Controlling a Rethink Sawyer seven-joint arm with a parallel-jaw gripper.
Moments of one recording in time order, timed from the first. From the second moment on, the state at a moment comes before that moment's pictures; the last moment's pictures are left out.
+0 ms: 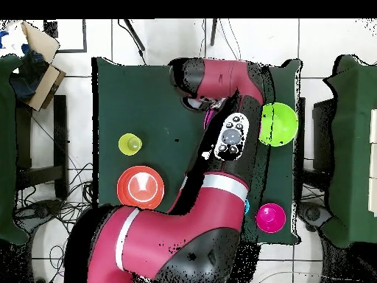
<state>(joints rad) -0.09 -0.17 -0.35 0.78 -0.01 1.05 2.21</state>
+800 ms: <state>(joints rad) -0.09 -0.17 -0.35 0.78 0.00 1.05 2.21</state>
